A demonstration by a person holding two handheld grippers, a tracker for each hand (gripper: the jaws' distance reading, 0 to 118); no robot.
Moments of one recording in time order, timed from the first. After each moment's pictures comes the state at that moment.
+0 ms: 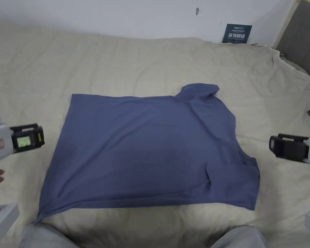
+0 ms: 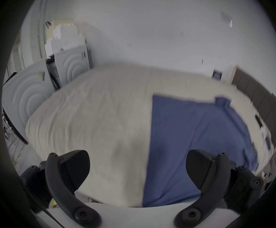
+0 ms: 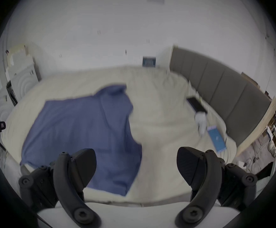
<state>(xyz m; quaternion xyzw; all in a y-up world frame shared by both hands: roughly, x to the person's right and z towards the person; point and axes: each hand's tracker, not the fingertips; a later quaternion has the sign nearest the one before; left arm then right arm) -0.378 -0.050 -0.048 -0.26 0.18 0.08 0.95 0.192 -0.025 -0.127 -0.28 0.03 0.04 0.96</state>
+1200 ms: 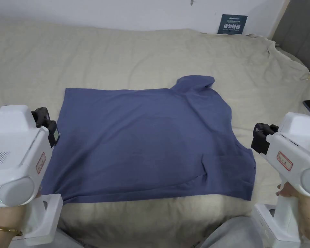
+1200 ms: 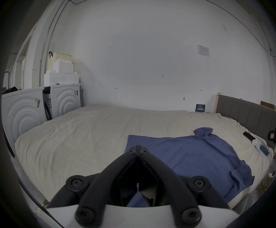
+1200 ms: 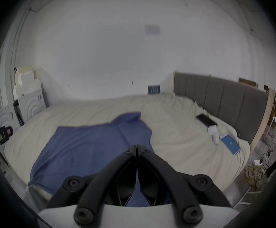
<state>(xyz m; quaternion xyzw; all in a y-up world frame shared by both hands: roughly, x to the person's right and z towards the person) -0.309 -0.085 -0.032 -0.11 0.14 0.04 0.98 0.142 -0.071 -0.109 -0.24 0.05 -0.01 0.97</state>
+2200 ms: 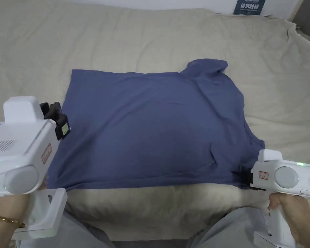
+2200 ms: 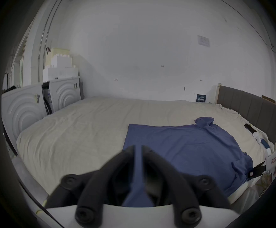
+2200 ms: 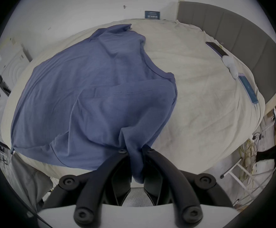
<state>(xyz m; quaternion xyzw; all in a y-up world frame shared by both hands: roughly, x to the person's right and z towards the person) -0.308 -0.097 -0.034 -0.17 0.15 0.05 0.97 0.160 -0.206 -0.155 -0.50 0.03 0.02 0.87</state>
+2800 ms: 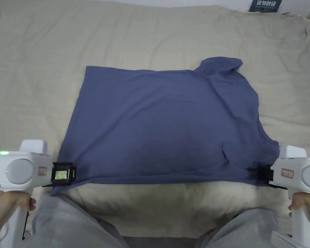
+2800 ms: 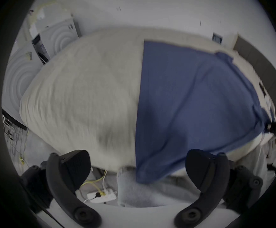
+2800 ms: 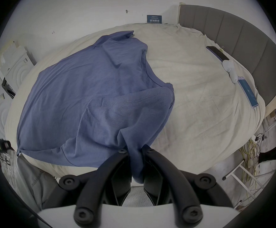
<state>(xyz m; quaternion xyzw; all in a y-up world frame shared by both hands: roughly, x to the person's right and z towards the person) -0.360 -0.180 -0.026 -0.52 0.13 0.05 0.84 0.161 -0.182 -0.148 -0.49 0.04 0.00 0.87</state>
